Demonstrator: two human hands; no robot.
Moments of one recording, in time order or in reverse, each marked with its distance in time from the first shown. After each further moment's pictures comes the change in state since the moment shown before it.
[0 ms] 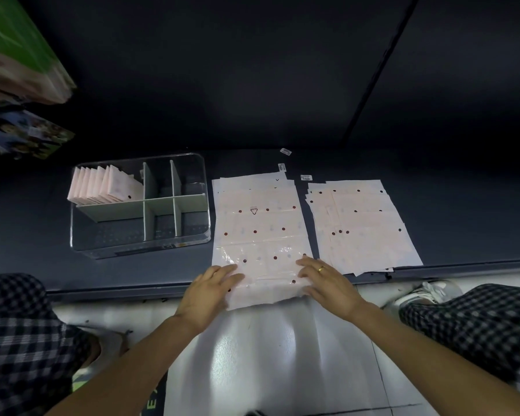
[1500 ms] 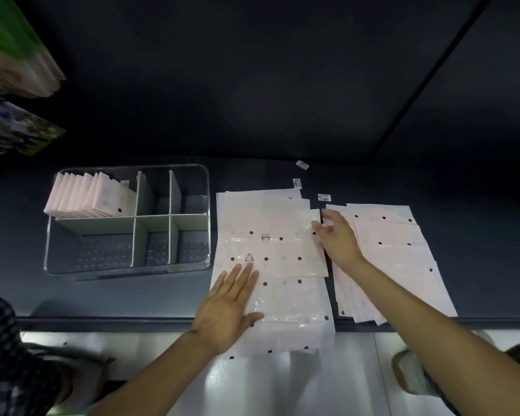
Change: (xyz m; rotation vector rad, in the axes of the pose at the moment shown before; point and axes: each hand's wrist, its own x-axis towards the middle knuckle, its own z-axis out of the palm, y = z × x) left_hand 0.054 0.015 -0.011 0.066 0.055 -0.001; right_hand 0.149 0.026 -0.060 0.634 0.257 0.652
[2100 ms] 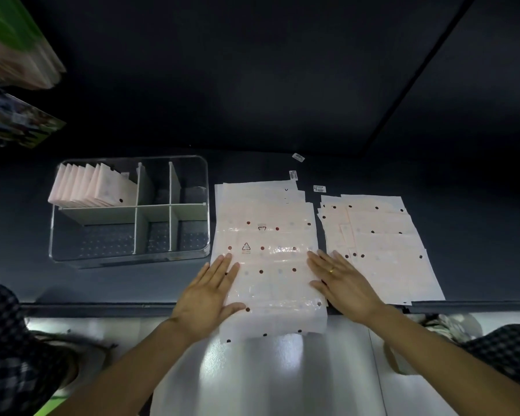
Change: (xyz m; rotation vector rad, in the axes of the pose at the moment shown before) left_hand -0.021 -0.024 0.003 0.076 -0.150 -0.054; right_hand -0.077 0.070 -0.016 -0.960 -0.258 -0.692
